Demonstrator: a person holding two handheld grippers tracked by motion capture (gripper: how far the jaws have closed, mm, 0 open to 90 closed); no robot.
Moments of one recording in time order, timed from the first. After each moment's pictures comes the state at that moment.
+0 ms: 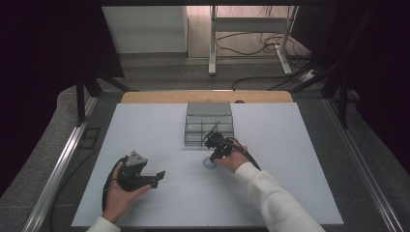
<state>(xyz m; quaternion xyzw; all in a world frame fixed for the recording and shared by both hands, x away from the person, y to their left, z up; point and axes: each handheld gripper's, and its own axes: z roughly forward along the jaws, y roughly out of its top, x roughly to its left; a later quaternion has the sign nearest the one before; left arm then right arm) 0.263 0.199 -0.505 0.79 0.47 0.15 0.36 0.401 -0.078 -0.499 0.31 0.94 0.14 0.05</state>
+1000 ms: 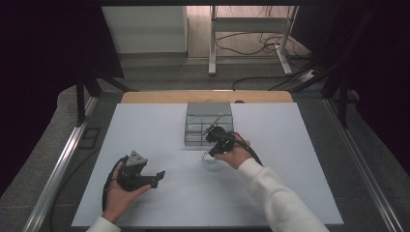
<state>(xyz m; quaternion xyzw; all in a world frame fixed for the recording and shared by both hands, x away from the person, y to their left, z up) 0.263 0.199 -0.505 0.79 0.47 0.15 0.36 0.398 -0.080 -0.465 0.30 0.94 0.18 0.05</state>
